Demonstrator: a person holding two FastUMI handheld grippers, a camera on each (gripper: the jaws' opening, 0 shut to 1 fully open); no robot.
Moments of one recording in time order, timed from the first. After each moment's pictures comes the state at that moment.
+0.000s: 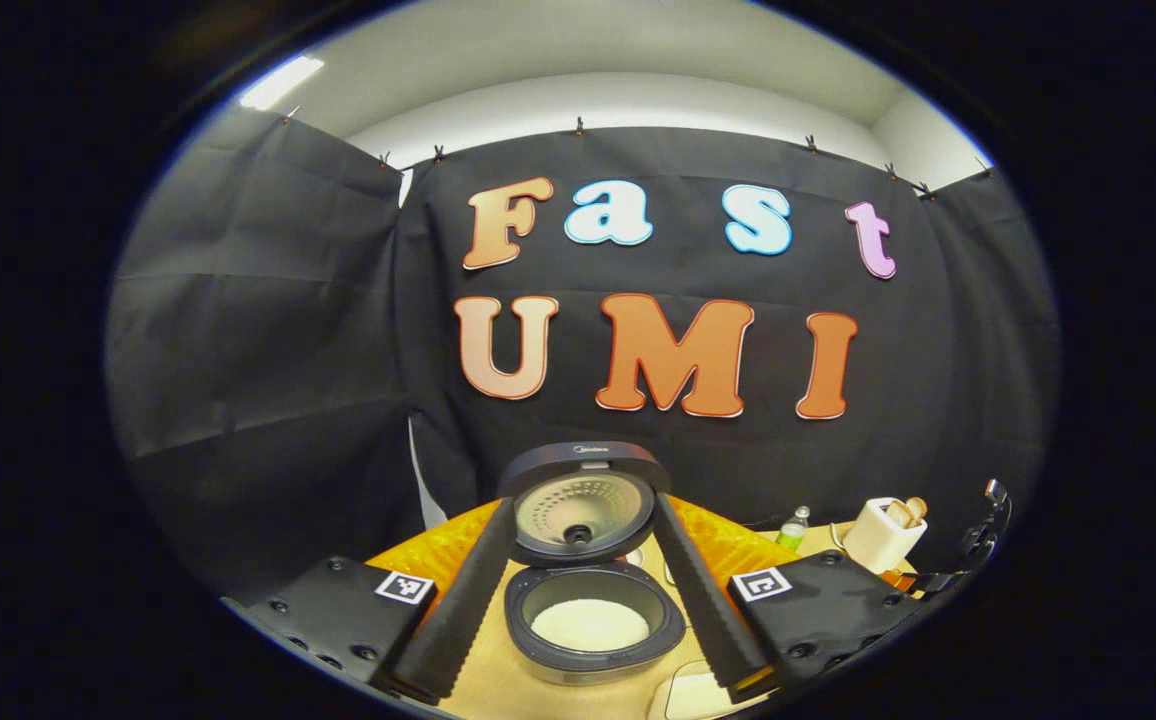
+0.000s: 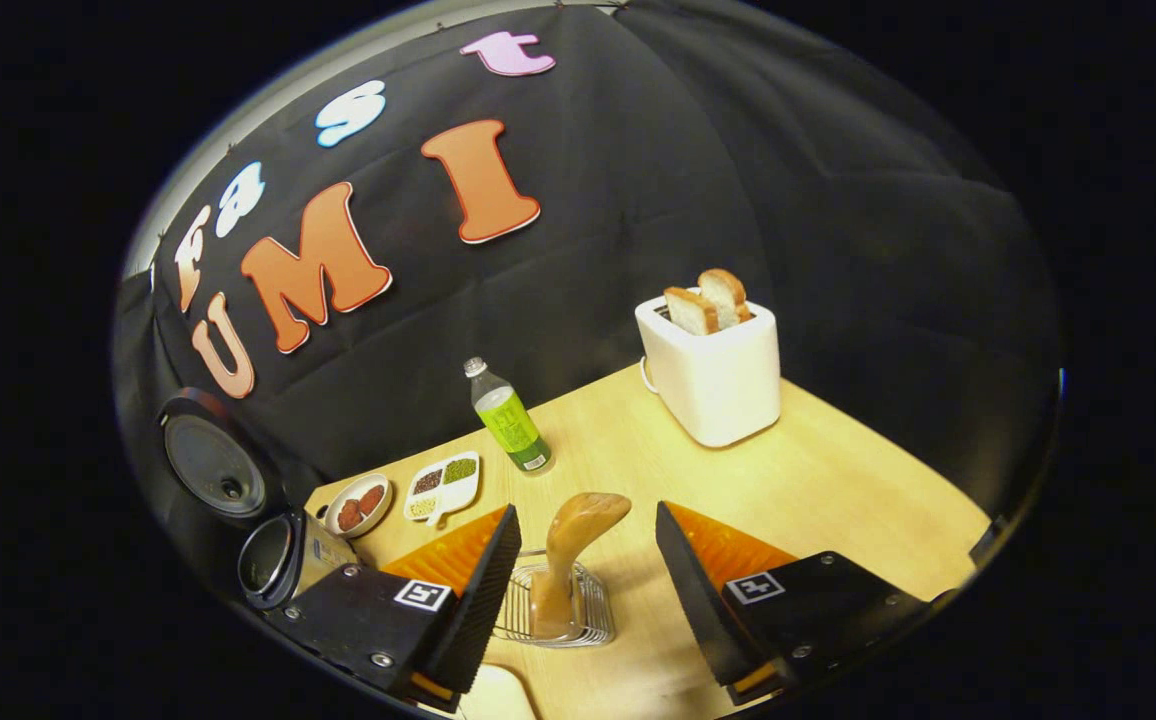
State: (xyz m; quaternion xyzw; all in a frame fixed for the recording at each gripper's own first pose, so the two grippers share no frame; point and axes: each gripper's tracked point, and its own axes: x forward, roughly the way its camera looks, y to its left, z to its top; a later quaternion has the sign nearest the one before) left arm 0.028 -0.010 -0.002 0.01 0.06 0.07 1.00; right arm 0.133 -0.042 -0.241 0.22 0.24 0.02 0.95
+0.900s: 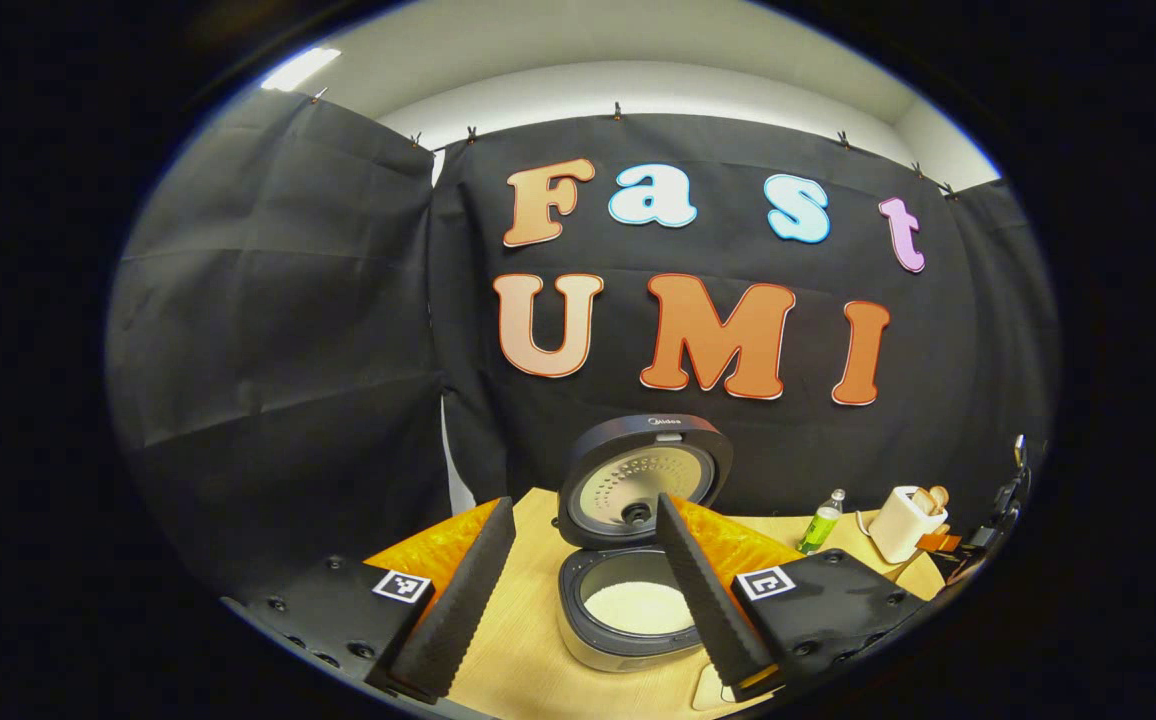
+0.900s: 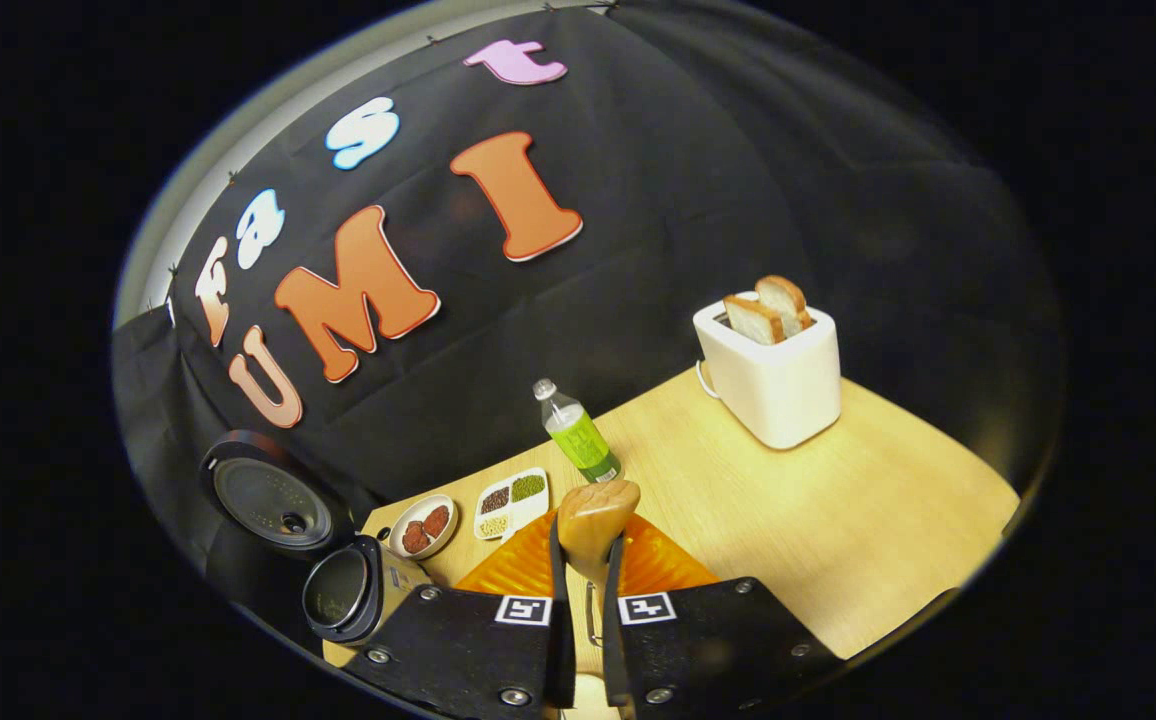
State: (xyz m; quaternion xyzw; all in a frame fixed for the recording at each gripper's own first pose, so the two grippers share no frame) left arm 0.014 0.056 -0.025 -0.01 0.08 0.08 0.99; right arm 0.120 -0.004 -0.149 0.21 0.19 0.05 0.96
